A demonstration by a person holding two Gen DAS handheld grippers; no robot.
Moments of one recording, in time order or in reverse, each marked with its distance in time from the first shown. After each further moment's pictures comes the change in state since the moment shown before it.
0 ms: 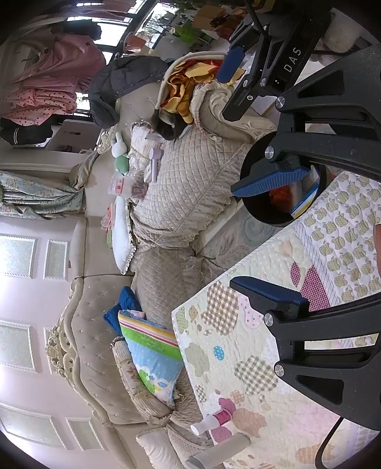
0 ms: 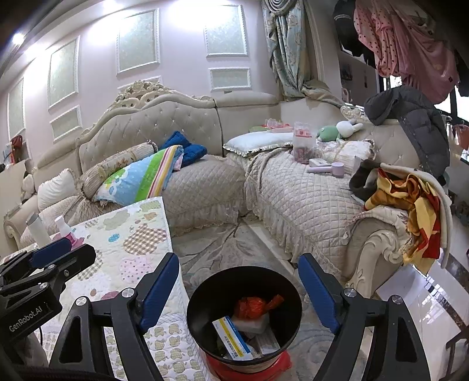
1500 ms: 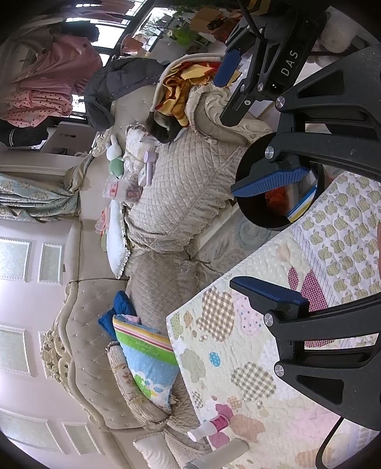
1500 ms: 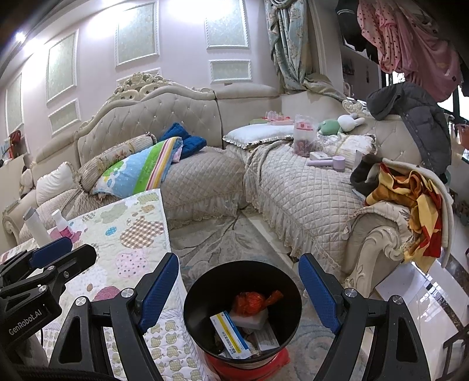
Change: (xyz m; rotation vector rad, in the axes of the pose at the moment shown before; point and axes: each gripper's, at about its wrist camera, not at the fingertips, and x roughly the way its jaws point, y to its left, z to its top) left arm 0.012 -0.008 -0.004 0.005 0.023 -0.018; right arm 0.011 -0.002 0.000 -0.011 0.035 -0.001
